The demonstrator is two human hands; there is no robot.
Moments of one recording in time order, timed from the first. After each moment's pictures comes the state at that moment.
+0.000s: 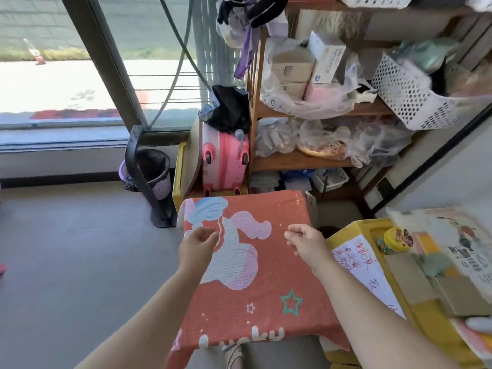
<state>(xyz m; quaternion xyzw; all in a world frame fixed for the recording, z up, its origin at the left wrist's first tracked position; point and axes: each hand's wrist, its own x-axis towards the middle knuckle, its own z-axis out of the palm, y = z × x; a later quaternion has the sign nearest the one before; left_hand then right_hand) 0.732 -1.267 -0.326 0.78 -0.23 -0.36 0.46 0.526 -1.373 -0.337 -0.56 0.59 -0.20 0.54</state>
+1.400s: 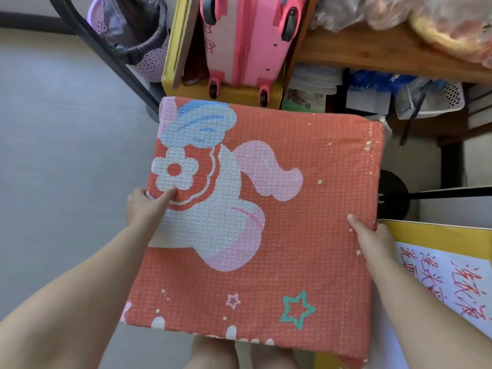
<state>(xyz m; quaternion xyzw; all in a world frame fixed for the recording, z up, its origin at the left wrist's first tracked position) 0.828 -1.344 -0.604 0.94 0.00 -0.28 0.20 0.465 -1.541 -0.609 -0.44 0.80 -0.02 0.42</state>
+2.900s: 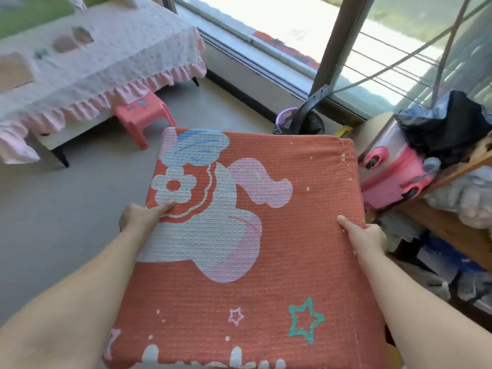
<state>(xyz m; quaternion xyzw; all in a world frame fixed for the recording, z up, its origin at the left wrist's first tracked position) 0.868 -1.070 -0.371 0.88 0.26 -0.19 0.34 0.686 -1.450 -0.397 -0.69 0.60 0.01 0.40</state>
